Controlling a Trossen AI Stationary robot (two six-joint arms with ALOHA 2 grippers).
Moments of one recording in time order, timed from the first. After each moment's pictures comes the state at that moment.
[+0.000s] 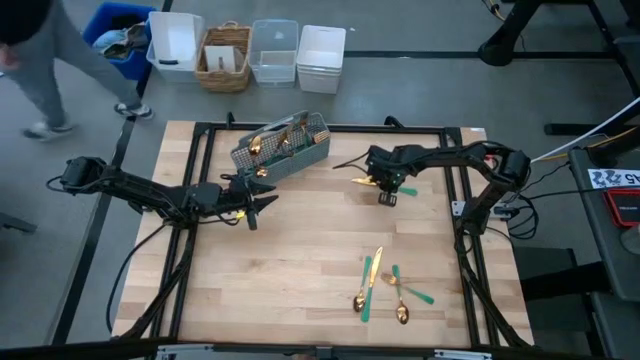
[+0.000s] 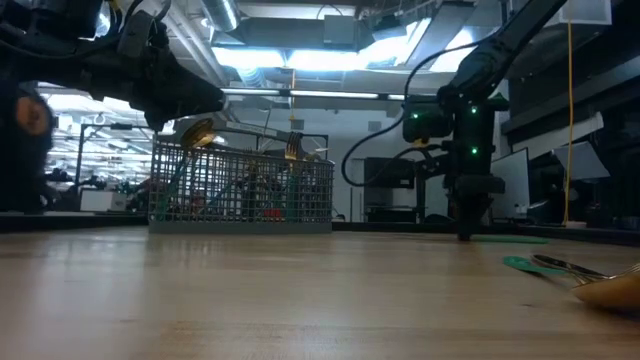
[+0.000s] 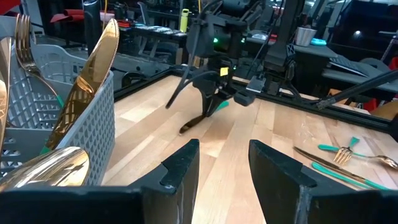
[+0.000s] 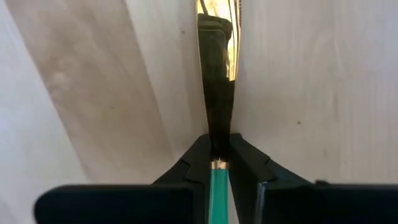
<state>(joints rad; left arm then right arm) -0.09 0.87 0.17 0.59 -0.43 -0.20 -0.42 1.71 0.88 -0.62 -0.01 -0.20</state>
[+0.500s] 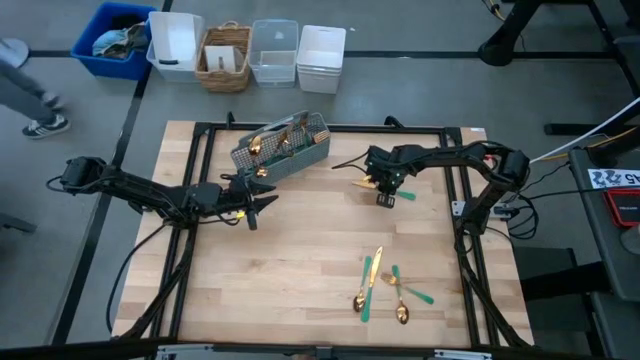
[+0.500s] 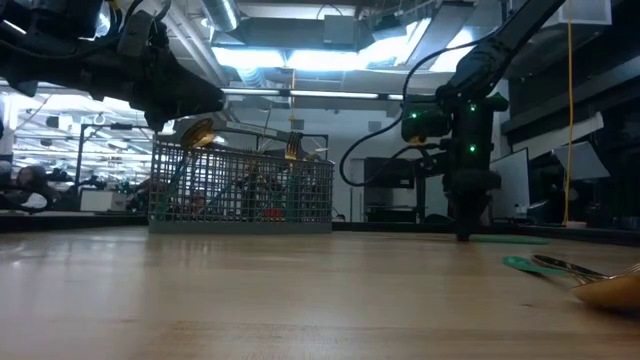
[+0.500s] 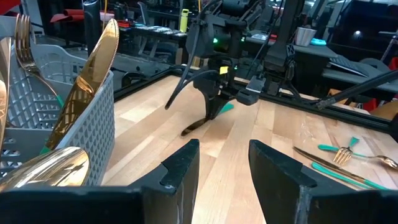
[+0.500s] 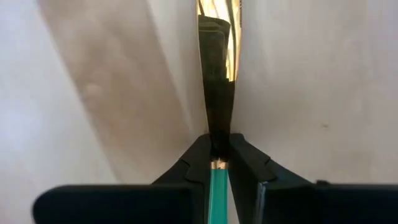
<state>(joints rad) -0.09 0.87 0.17 0.59 -0.43 -0.20 -0.41 1.71 0.89 -0.64 -0.08 -0.15</state>
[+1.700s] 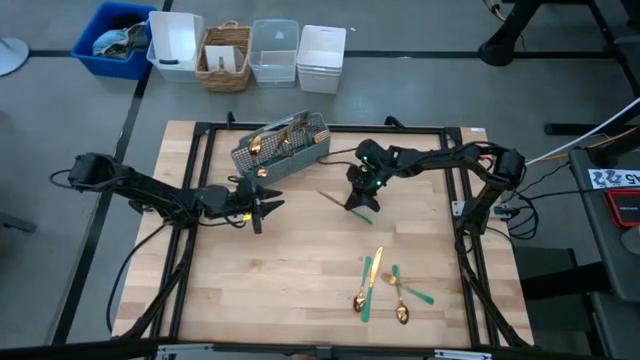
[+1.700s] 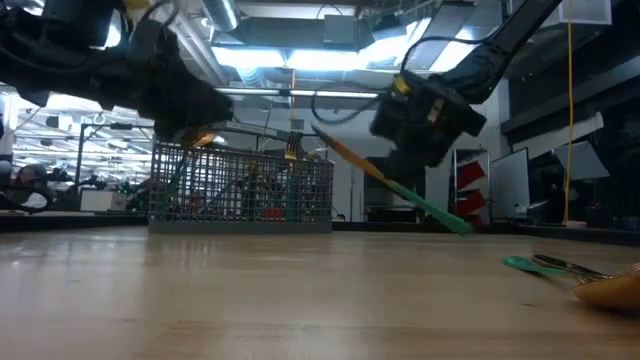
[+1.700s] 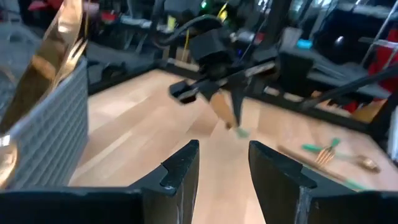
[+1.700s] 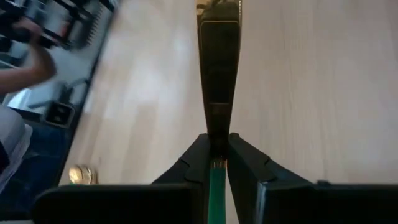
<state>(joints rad) -0.09 1.04 0.17 0.76 -0.37 -0.25 -0.41 1.71 0.90 -0.08 -0.87 -0.05</state>
